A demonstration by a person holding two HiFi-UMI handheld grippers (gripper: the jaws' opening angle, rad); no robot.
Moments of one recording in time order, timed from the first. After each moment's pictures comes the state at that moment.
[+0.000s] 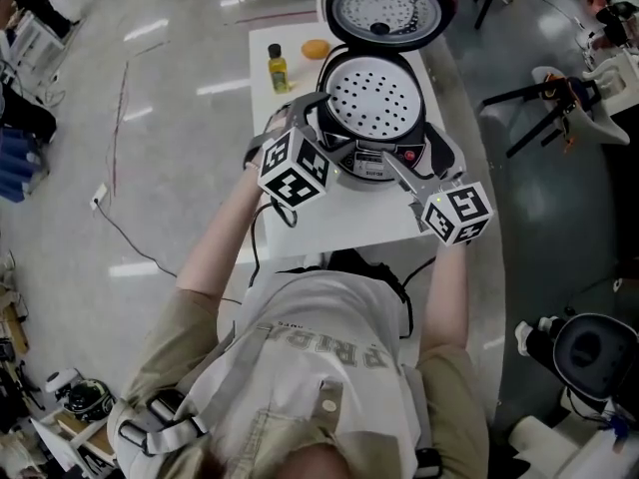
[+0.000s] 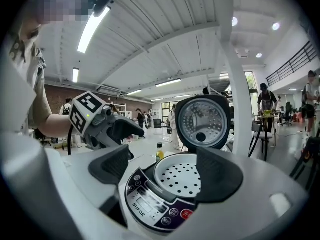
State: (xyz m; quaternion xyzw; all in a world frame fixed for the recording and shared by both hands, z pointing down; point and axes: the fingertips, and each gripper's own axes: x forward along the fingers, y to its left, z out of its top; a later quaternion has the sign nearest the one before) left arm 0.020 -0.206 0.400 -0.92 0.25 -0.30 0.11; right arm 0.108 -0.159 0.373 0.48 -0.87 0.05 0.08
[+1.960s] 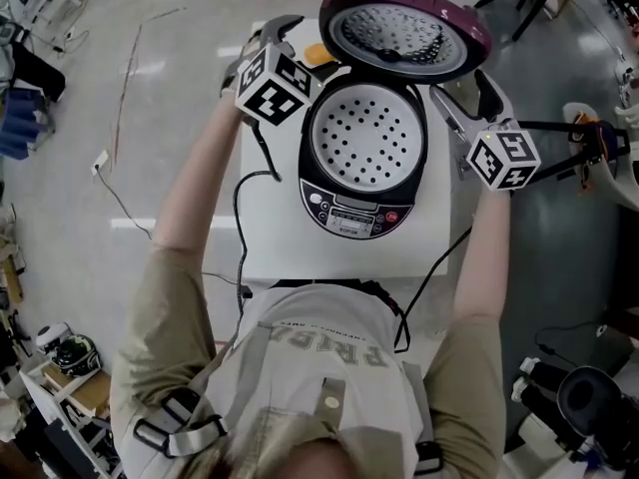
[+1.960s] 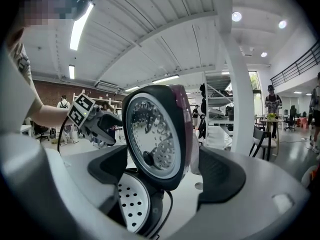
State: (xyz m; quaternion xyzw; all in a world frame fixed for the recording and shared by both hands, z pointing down) left arm 0.015 -0.451 0.376 -0.86 0.37 -0.33 0.10; right arm 0.228 -0.402 0.348 0.47 -0.88 0.05 0.10
